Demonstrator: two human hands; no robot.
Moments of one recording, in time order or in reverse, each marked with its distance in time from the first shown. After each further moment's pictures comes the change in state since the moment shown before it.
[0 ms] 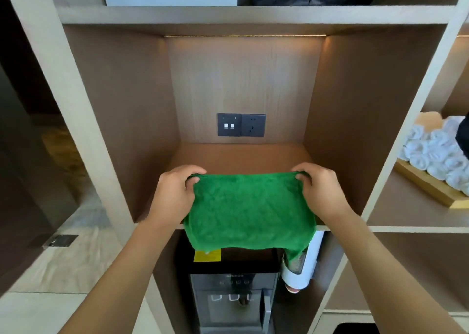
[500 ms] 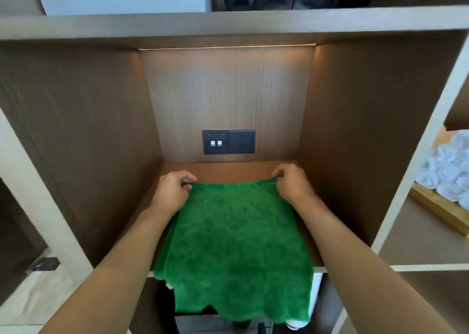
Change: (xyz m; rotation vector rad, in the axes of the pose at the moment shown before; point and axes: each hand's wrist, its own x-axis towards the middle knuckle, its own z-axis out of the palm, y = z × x) left_hand 0.099 -0.071 0.089 -0.003 -0.218 -0.372; right_hand 0.112 0.036 0.061 0.002 -0.164 0.435
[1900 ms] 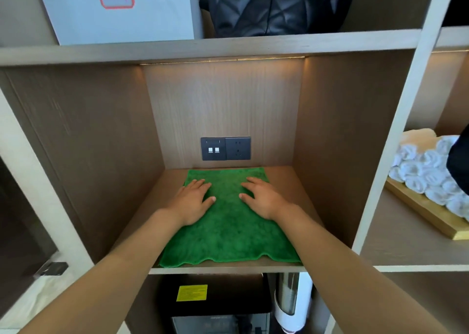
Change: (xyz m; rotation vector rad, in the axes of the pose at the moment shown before) left_hand -0.016 0.045 0.017 0.550 -0.443 0.151; right_hand -0.002 -0.002 0.029 -0.395 -0.368 -0.429
